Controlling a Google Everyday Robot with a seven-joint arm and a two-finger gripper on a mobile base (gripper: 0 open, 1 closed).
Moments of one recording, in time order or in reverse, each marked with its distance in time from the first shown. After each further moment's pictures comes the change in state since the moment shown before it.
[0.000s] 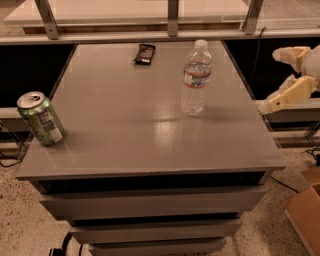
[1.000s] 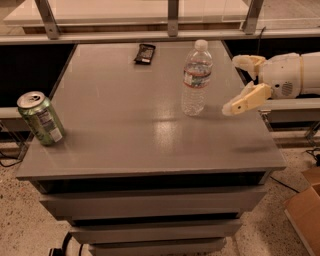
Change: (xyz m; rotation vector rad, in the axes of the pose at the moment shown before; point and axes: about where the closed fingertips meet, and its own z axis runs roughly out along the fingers) arm -0.024 0.020 0.077 -0.132 -0.201 -0.006
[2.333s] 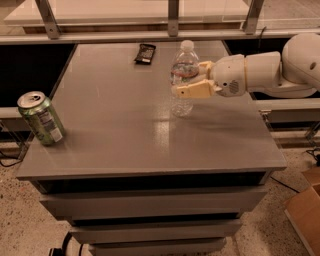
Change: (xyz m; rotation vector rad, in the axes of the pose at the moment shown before) arm -0.029 0.013 0.102 -0.080 -0.068 -0.005
